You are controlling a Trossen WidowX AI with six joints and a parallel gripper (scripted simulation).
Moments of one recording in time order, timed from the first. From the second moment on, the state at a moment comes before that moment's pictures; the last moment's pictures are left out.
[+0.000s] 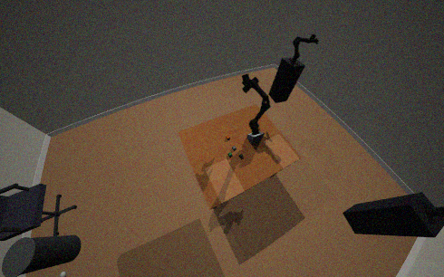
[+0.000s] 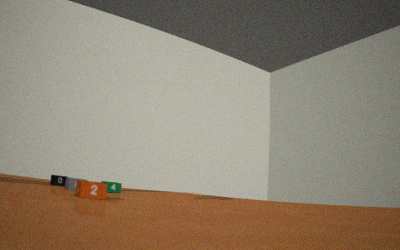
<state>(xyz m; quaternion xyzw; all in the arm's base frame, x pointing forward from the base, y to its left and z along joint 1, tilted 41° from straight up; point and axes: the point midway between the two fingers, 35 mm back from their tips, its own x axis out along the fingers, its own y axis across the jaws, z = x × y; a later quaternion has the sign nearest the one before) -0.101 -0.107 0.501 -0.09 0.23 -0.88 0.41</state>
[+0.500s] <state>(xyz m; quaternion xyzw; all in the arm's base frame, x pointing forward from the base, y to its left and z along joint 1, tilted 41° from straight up) 0.143 -0.216 0.370 -0.14 0.42 -0.59 0.68</state>
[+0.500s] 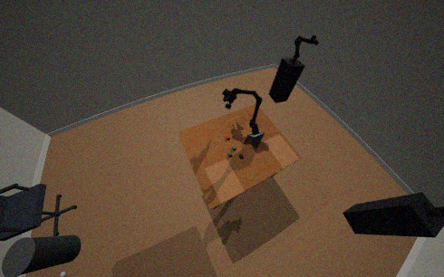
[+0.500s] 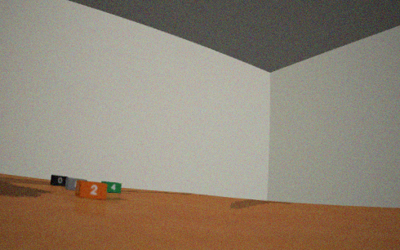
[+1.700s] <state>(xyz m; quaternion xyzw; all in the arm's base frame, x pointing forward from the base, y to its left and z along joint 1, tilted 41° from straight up) 0.278 -0.007 0.126 -0.30 0.65 -0.19 0.67</state>
